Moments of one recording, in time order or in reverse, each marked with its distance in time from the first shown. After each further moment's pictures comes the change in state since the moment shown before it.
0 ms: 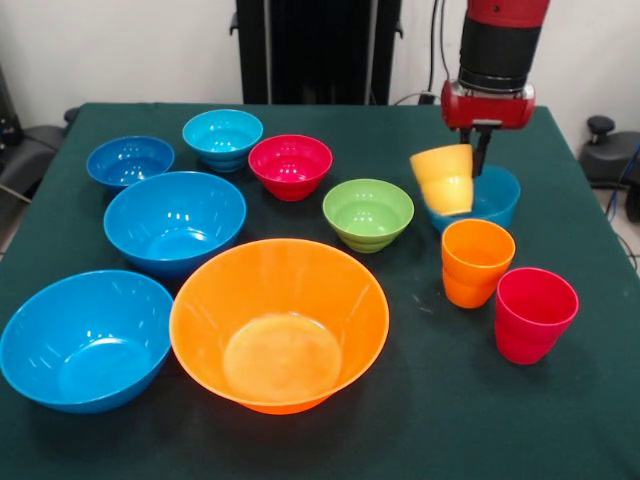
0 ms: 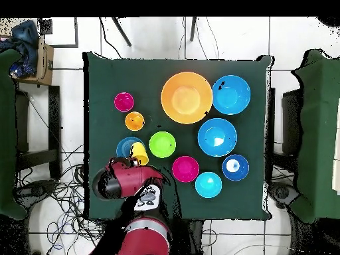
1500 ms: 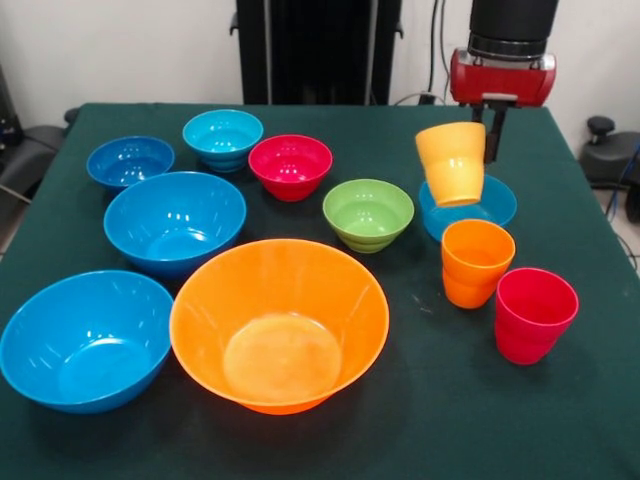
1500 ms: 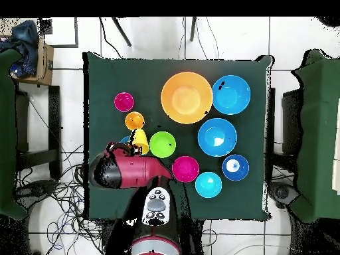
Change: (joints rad) arm -0.040 -0.130 0.009 -0.029 0.095 0.115 0.000
